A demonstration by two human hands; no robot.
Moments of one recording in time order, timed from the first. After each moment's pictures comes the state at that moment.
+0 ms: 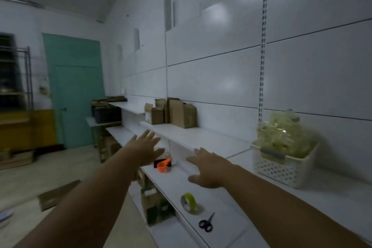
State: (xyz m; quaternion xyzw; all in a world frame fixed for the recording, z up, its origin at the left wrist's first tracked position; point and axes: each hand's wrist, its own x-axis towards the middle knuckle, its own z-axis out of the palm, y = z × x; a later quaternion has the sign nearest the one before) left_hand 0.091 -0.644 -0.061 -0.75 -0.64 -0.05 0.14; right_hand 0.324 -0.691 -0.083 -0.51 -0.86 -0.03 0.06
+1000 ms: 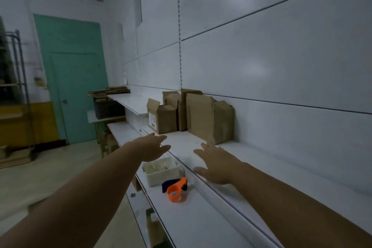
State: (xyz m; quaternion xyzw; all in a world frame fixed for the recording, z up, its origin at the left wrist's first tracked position) left_hand -0.020 -0.198 -0.081 -0.74 -0.67 -0.05 0.02; right_hand 0.213 -0.217 -0.115 -0.50 -0.86 -0.04 0.07
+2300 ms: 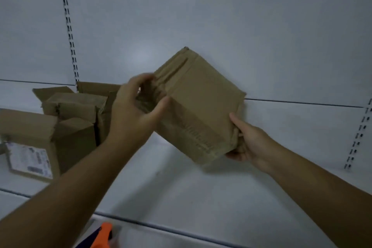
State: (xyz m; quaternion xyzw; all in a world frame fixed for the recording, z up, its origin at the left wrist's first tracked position) left_hand 0.019 -0.009 -0.028 -0.74 -0.12 -0.62 -0.22; right_hand 0.210 -0.151 -0.052 -0.64 -0.30 0.33 0.62
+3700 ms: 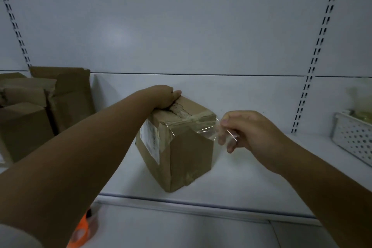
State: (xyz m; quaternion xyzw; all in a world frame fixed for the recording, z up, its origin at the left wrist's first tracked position) left_hand 0.190 -0.023 -0.027 -0.95 -0.31 -0.07 -0.03; right_hand 0.220 -0.284 -0.054 -0.62 -0.48 0.22 0.58
